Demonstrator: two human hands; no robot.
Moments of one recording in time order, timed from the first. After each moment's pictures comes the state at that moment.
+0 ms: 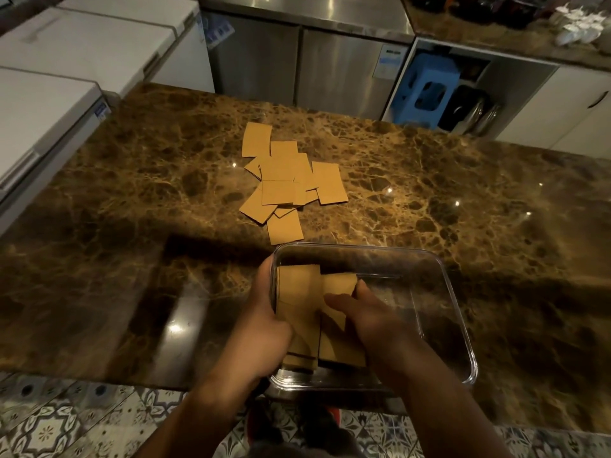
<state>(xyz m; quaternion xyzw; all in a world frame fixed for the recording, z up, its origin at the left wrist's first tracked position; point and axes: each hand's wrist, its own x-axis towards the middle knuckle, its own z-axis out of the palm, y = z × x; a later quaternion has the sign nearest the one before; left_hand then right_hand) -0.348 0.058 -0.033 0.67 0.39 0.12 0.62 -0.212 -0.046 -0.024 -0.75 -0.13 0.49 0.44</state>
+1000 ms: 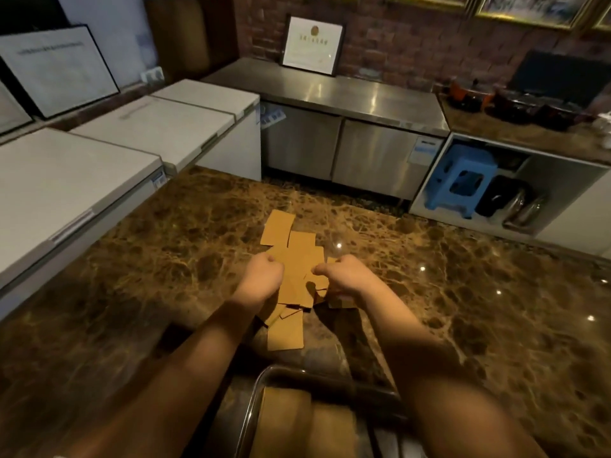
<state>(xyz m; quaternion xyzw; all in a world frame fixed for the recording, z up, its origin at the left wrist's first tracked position) -0.197 0.242 -0.037 0.61 0.56 0.17 0.53 -0.056 0.163 -0.009 -0.83 -0.28 0.39 0.27</state>
